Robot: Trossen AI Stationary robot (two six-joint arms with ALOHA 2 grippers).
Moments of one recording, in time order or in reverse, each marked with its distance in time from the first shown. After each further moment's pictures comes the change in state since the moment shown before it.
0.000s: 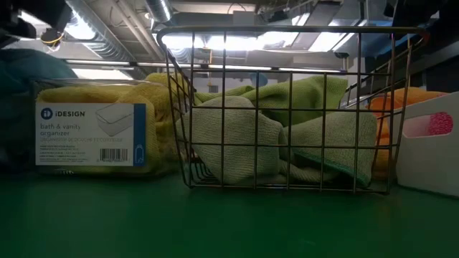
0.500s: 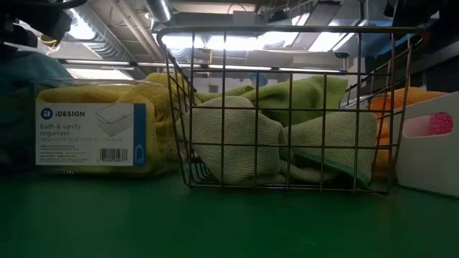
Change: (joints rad) left arm 0.004 0.051 0.000 0.051 0.043 0.063; right arm 0.000 0.000 0.000 0.000 -0.001 0.000
